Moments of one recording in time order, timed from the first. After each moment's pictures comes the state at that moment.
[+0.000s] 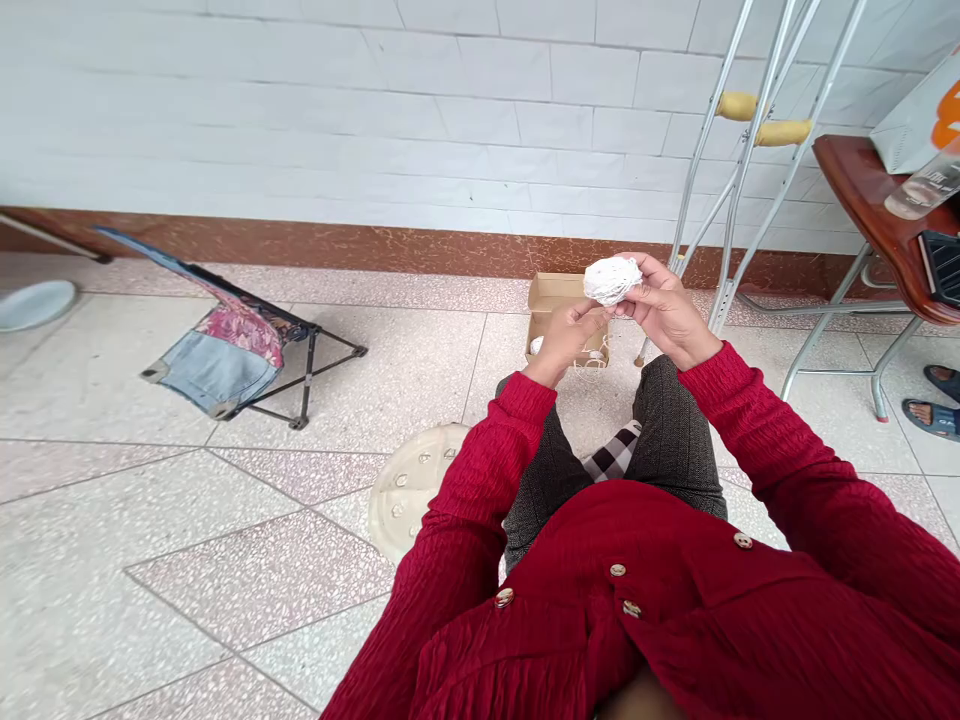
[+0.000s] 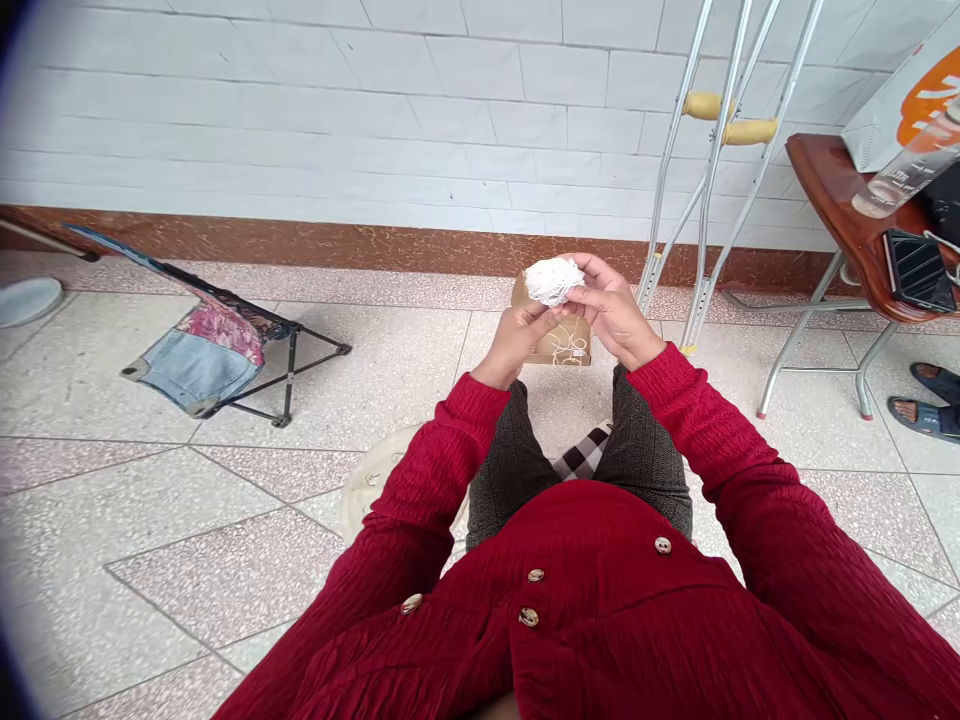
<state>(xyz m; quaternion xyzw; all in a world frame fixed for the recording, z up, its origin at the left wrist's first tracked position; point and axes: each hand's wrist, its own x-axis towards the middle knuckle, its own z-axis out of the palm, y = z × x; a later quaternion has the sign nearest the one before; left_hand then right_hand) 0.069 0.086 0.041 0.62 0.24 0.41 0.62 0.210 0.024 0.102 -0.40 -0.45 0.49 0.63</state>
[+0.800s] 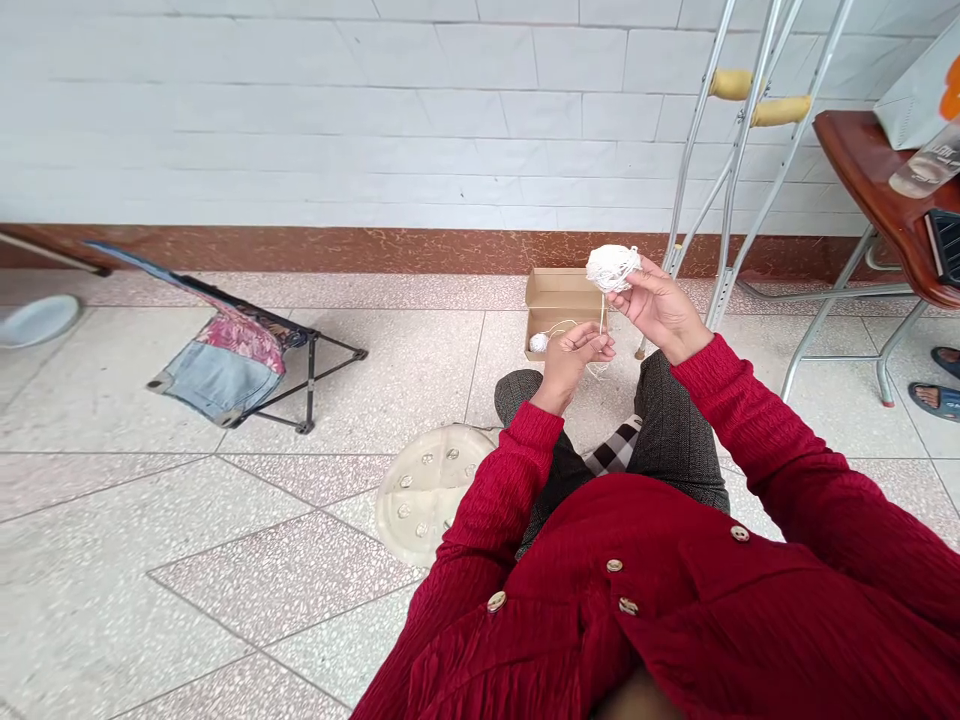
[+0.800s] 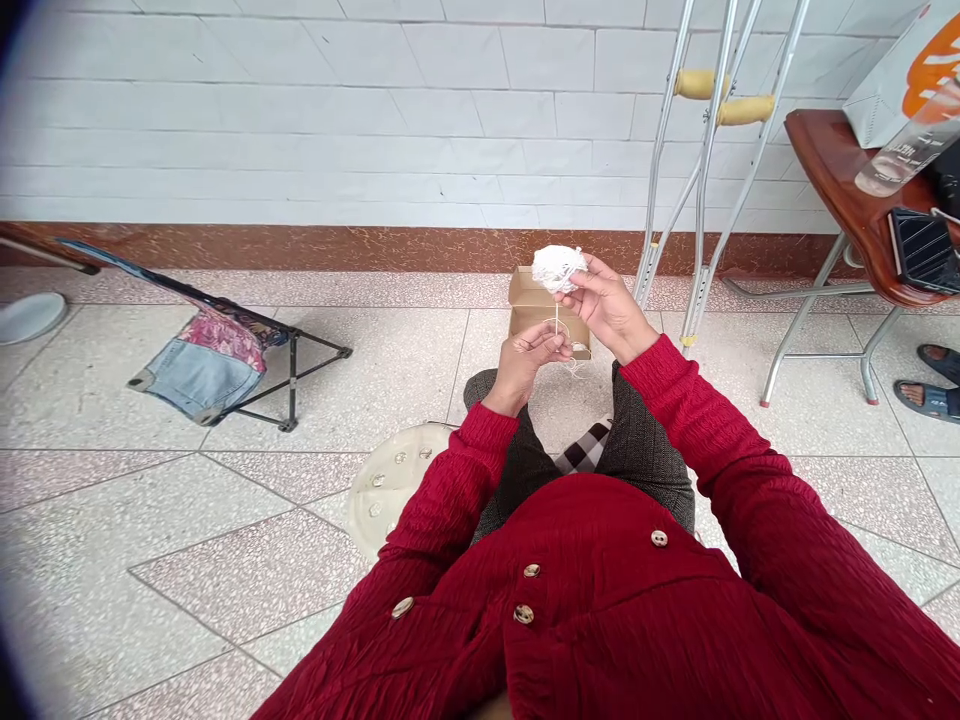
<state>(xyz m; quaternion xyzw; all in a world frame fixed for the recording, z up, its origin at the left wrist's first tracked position) 0.065 0.045 0.011 0.51 0.29 0.37 0.72 0.226 0.037 0.082 -0.40 -0.39 0.52 0.65</state>
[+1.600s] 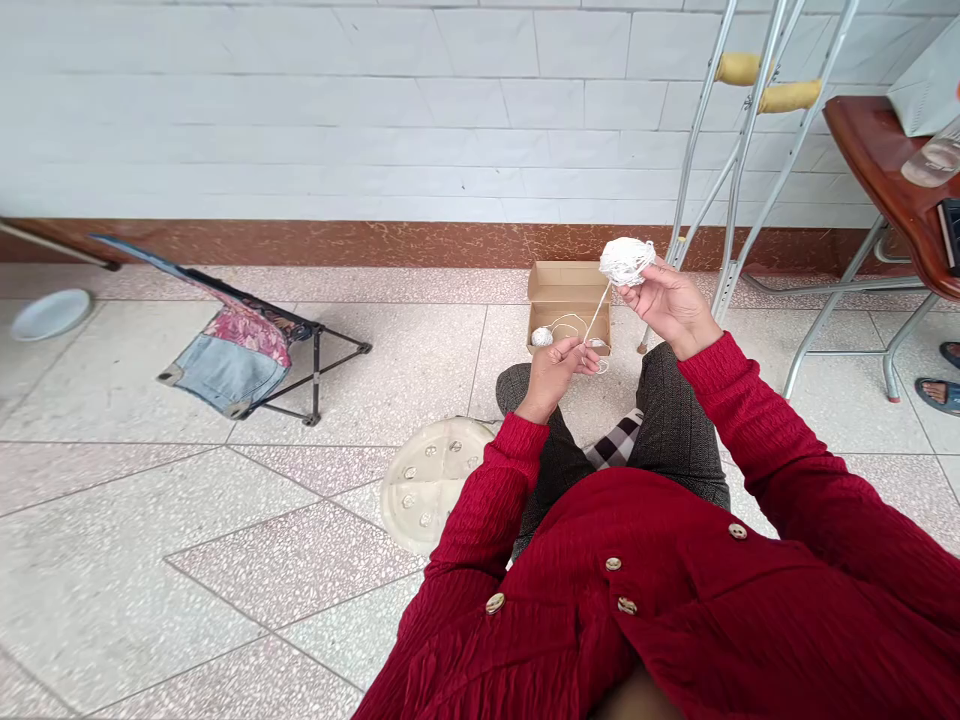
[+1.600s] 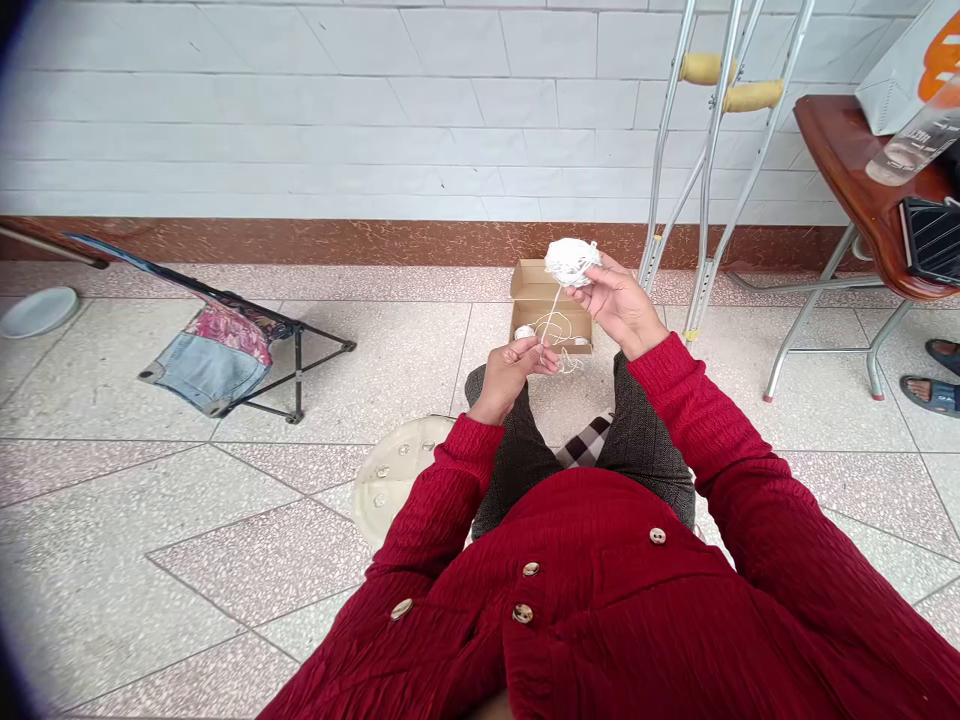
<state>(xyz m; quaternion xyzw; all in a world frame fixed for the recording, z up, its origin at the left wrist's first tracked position) 0.035 0.039 -0.008 0.52 0.33 0.35 0.71 0.240 0.033 0.070 -0.41 -0.38 0.51 0.66</state>
